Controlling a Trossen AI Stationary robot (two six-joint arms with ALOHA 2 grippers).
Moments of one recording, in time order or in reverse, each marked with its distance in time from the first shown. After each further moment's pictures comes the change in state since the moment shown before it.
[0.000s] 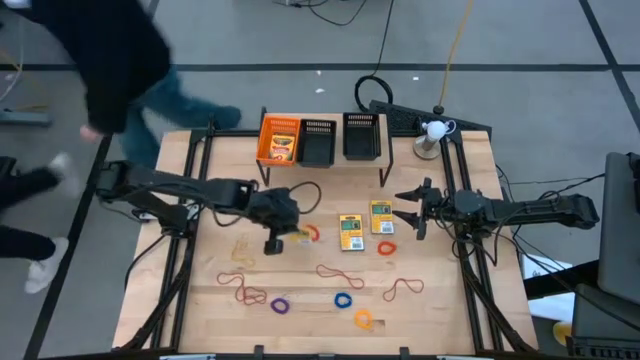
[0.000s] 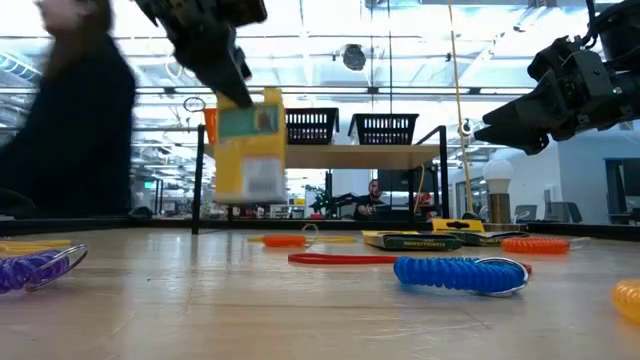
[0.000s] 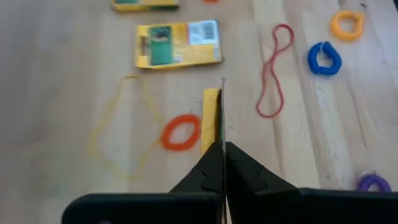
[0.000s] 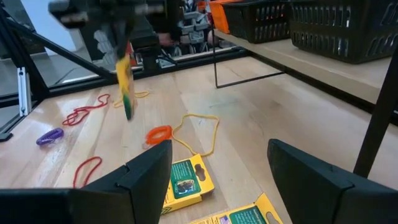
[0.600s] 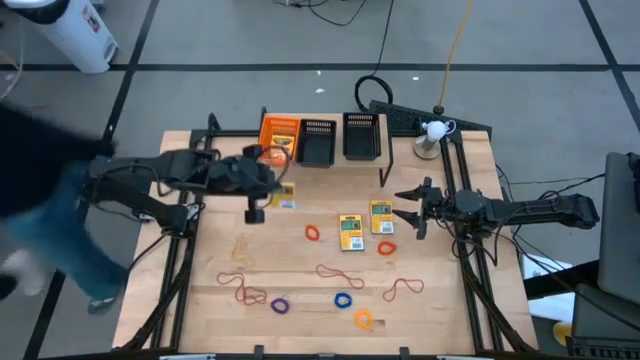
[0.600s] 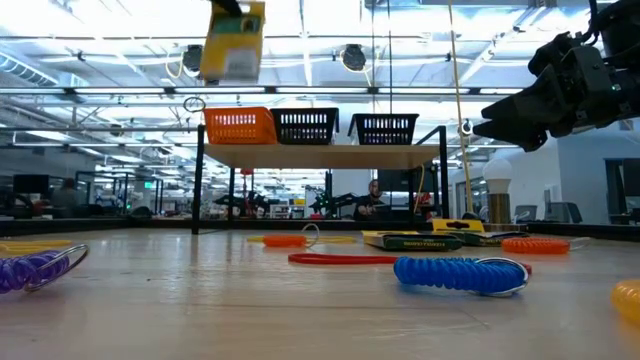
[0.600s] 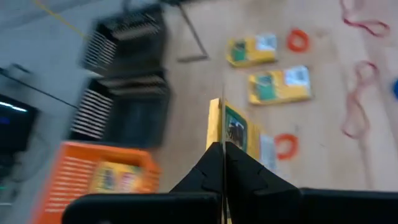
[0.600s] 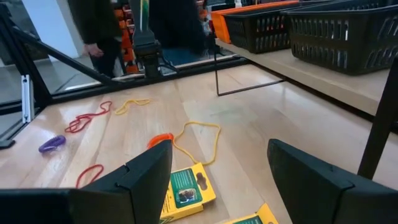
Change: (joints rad) left arm 0.026 -0.125 0.396 -0.388 -0.353 0.178; right arm 0.000 0.002 0.000 0.037 0.000 -0.008
